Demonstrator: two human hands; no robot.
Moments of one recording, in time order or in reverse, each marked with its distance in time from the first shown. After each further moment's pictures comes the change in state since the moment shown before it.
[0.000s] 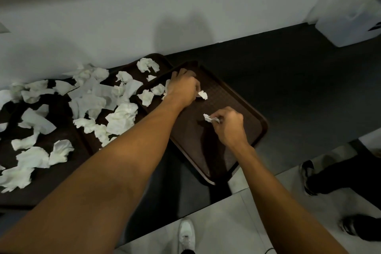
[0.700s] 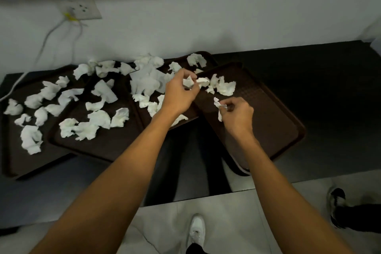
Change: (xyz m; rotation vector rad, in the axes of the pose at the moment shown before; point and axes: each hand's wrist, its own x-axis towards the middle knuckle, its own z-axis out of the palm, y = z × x) left_hand -0.175 -0.065 -0.046 -0.954 0.536 -0.356; right_hand -0.028 -0.101 0.035 0.243 0.043 -0.030
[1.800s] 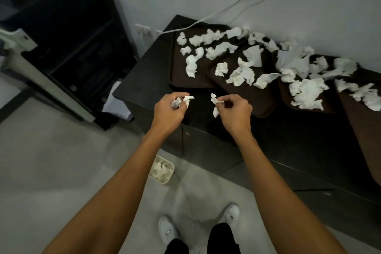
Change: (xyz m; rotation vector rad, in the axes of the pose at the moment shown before) left_hand -0.340 -0.143 -0.369 0.051 0.478 -0.368; right_hand -0.300 -0.207 0.252 0.077 -0.426 -0.266
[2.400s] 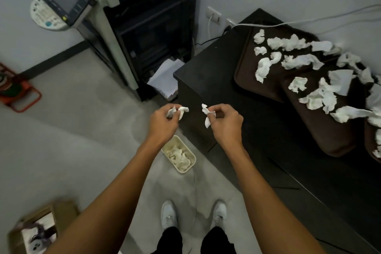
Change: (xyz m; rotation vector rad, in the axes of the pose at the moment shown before) left_hand -0.048 -0.129 -0.121 0.028 0.350 -0.294; right_hand -0.055 -0.045 0.171 0.037 -0.365 -0.167
